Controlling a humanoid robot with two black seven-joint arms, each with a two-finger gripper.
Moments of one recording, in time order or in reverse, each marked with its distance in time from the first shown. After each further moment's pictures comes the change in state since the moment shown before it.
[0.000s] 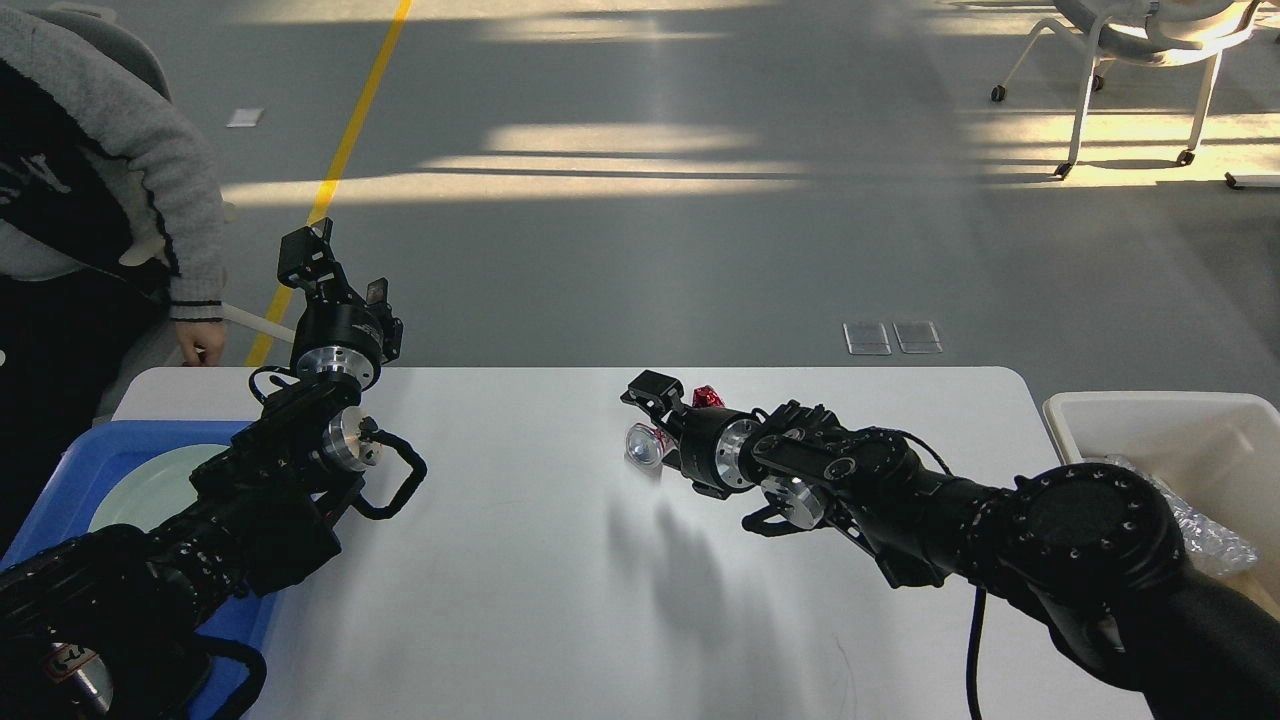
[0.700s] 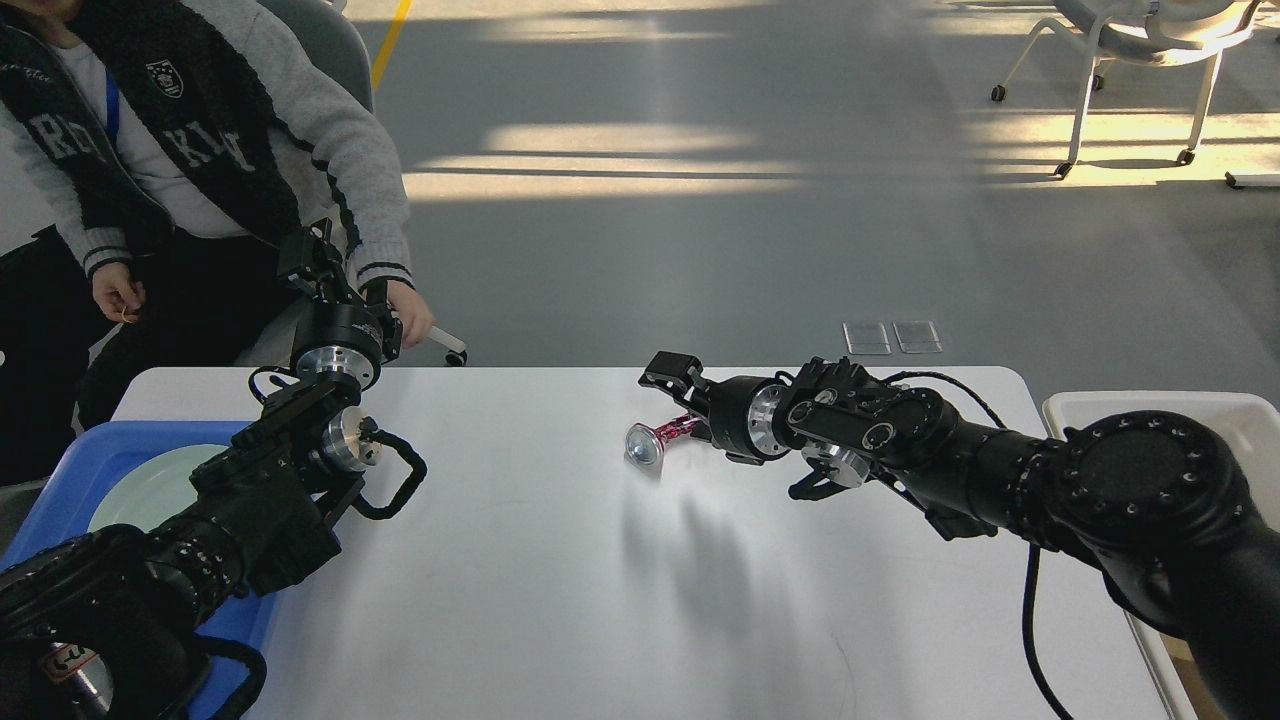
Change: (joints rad) left arm 0.000 0.000 0.000 0.000 0.000 0.001 0.000; right arm 0.089 -0.102 -0.037 0.088 -0.080 0.050 0.006
